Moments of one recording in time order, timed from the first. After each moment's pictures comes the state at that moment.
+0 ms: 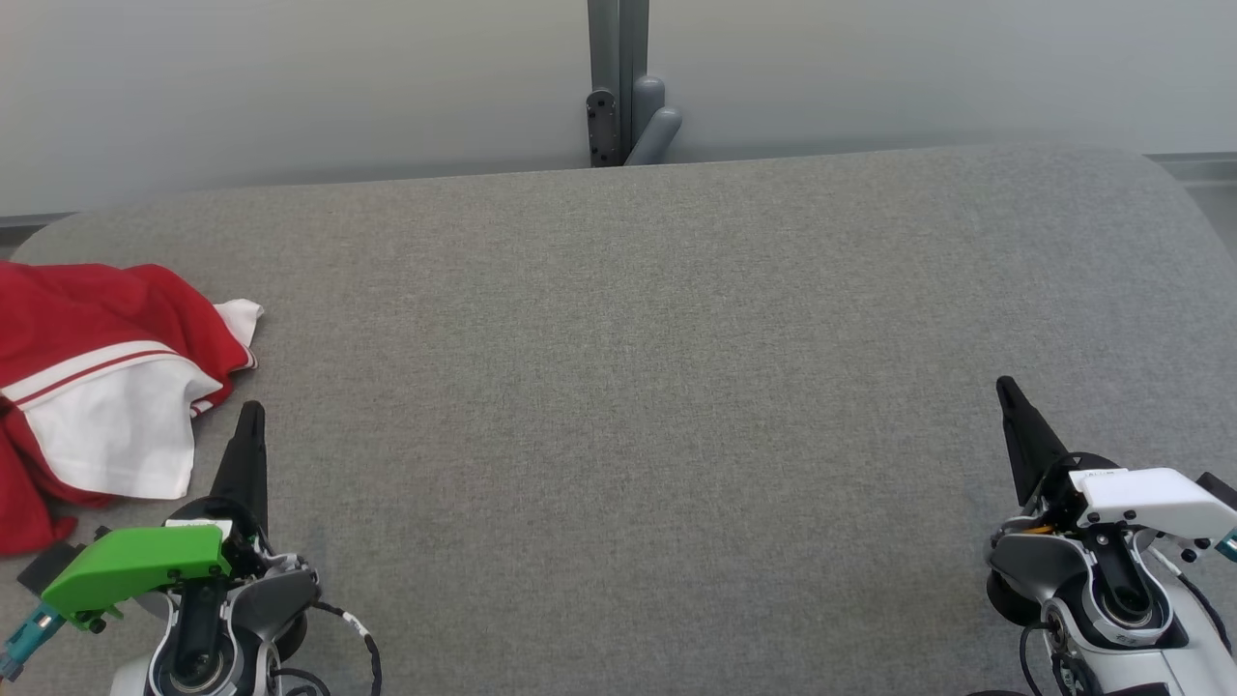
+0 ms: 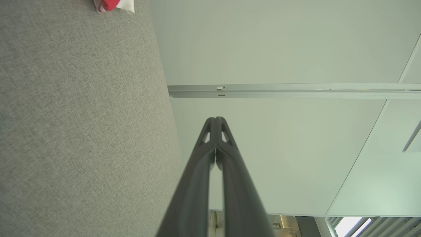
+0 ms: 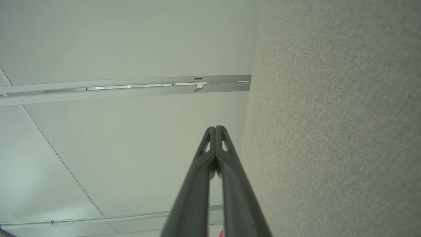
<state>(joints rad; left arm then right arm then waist) -0.18 0.05 0.11 0.23 -1.61 -0.05 0.11 -0.21 -0.14 -0.01 0.34 1.71 0.13 0.04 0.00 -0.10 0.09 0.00</state>
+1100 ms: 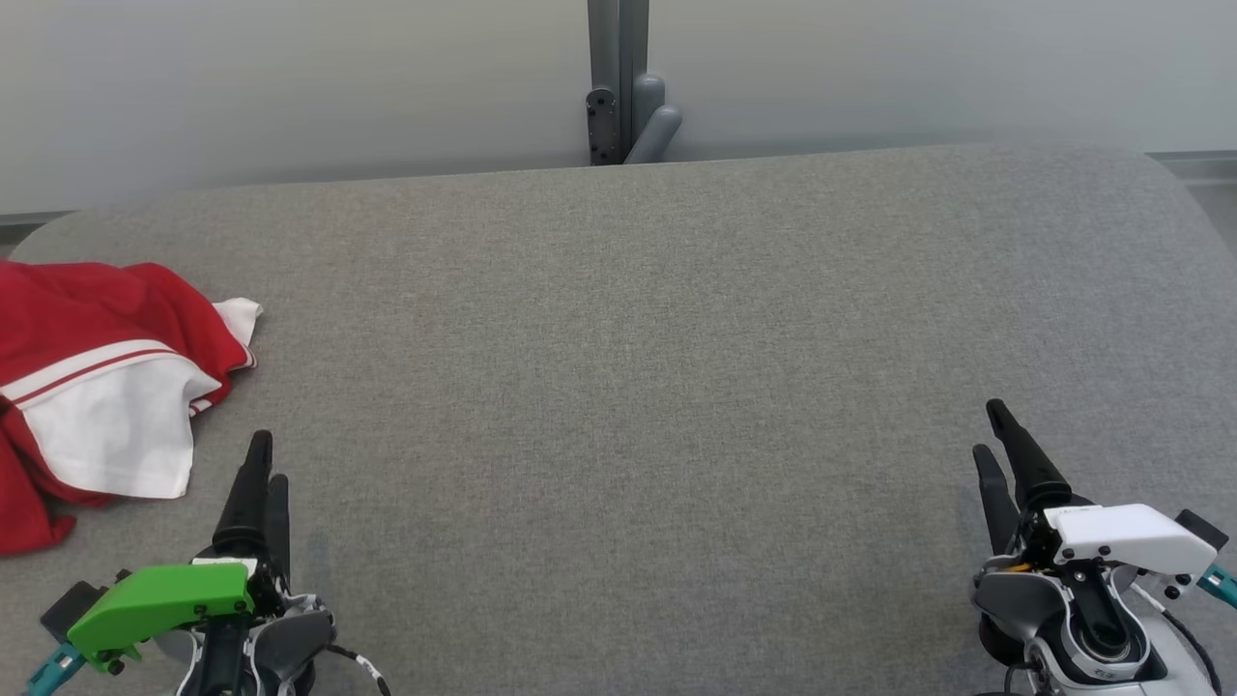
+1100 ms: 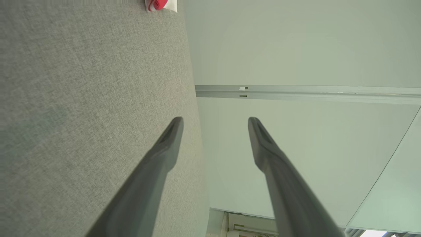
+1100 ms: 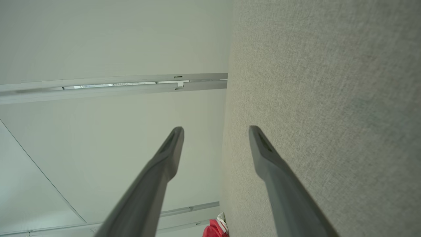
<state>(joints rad) -0.13 0.04 0.10 0.28 -1.59 -0.05 0.08 -0.17 -0.13 0.03 0.36 1.70 0.13 0.00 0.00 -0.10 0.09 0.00</state>
